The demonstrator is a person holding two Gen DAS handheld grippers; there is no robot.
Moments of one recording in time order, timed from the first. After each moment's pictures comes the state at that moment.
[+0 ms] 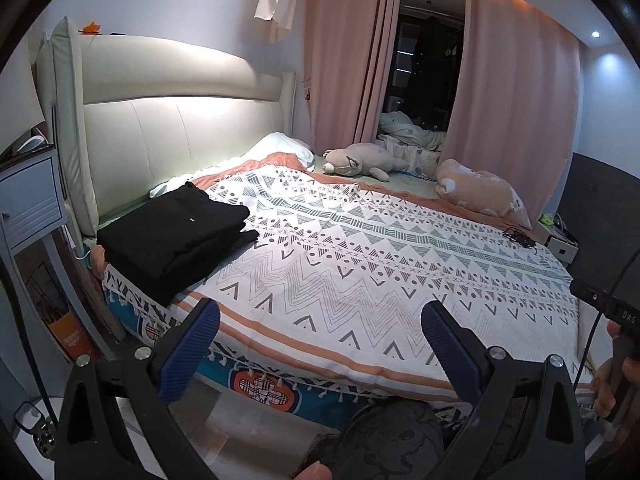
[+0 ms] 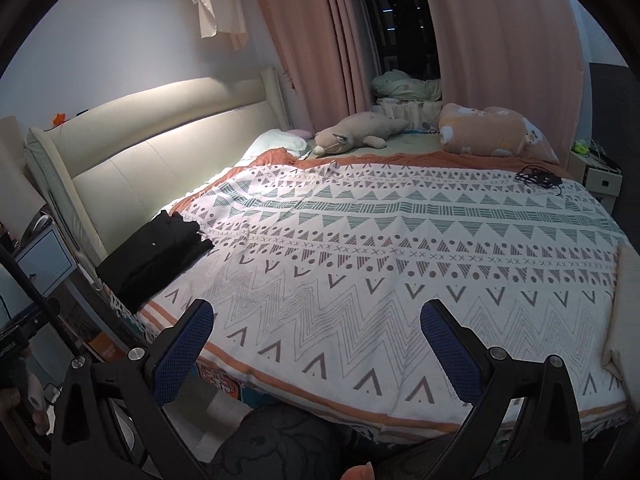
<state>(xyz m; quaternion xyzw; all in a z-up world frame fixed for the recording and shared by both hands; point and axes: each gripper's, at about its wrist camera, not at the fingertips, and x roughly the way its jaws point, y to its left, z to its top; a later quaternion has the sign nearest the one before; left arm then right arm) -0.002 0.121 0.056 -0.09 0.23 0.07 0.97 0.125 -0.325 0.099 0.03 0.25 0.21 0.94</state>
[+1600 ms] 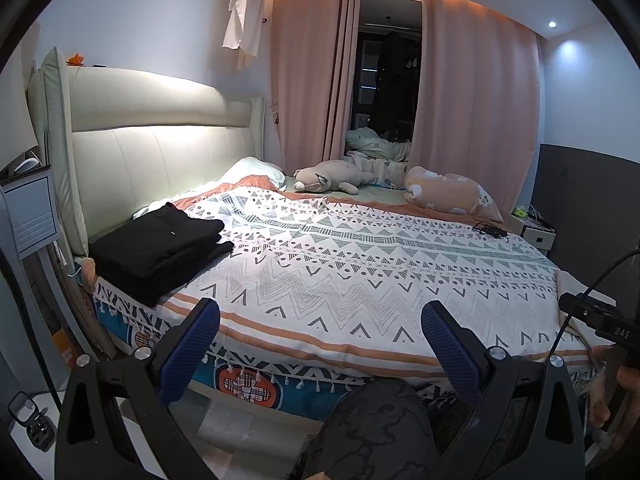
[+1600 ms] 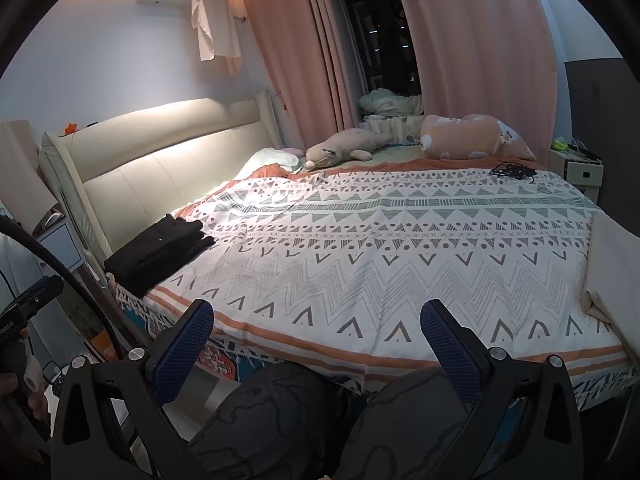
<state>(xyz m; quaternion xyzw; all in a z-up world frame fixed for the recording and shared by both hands) -0.069 0.070 0.039 -0.05 0.18 0.03 0.98 0.027 -0.367 0.036 0.05 0.21 0.20 0.96</state>
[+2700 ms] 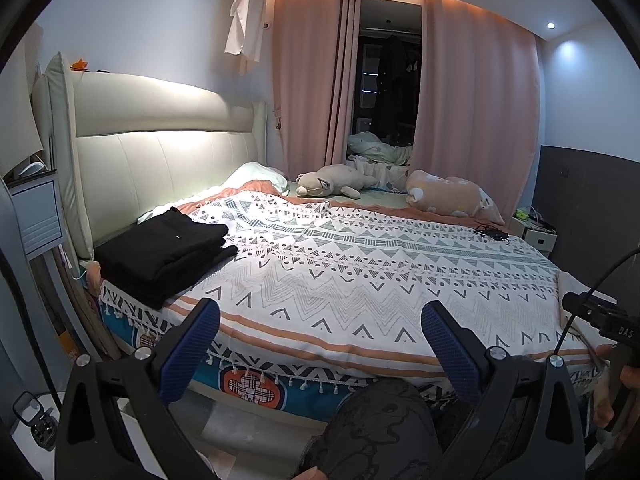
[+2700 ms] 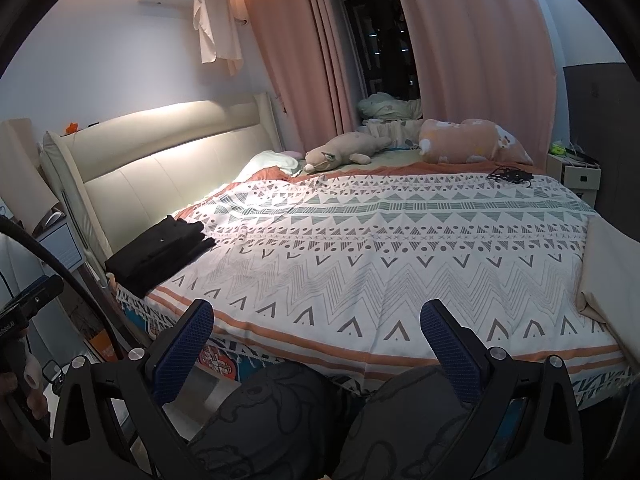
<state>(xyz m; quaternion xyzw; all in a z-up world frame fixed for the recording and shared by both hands) -0.078 0.072 0.041 -0.05 0.18 0.04 0.98 0.014 -0.367 0.042 0.04 0.20 0.20 0.96</state>
